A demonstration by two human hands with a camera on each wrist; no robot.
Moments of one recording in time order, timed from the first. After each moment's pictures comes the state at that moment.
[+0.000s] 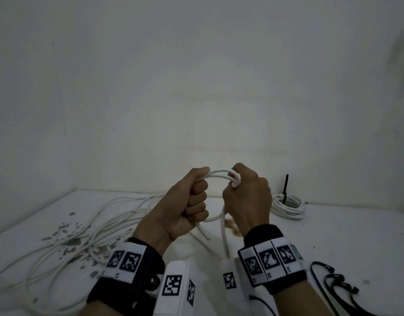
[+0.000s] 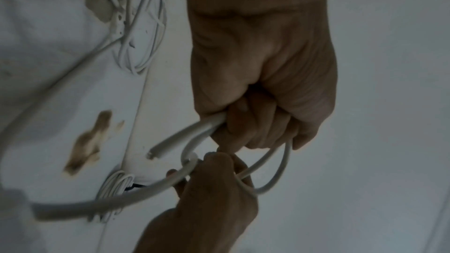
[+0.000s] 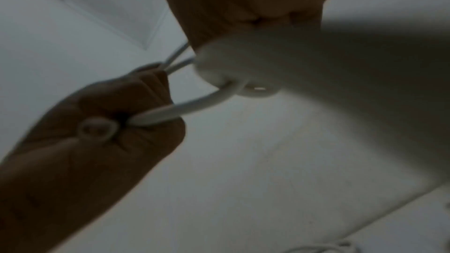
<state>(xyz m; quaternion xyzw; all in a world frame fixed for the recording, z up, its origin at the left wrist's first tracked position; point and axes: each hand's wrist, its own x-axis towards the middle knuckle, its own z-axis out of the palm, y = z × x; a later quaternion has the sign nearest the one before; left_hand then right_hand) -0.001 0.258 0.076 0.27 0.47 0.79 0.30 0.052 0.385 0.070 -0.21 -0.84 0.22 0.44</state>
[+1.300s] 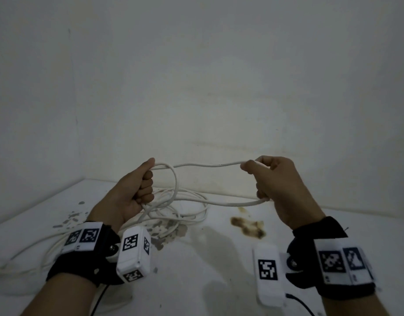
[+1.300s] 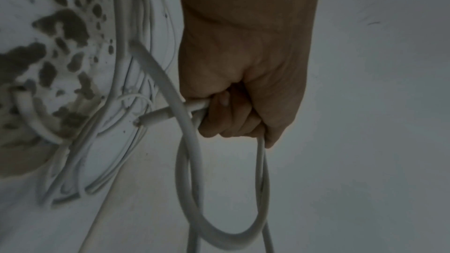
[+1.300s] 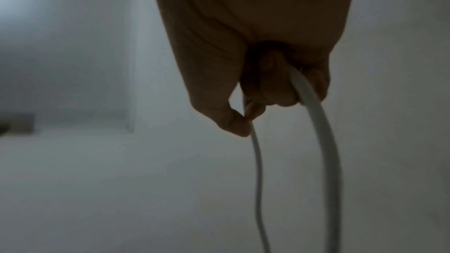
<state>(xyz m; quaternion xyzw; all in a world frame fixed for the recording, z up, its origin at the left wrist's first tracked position) -0.108 0.173 0.052 0.14 0.54 0.81 0.16 0.072 0.383 0.111 -0.12 -0.76 0.53 0.35</state>
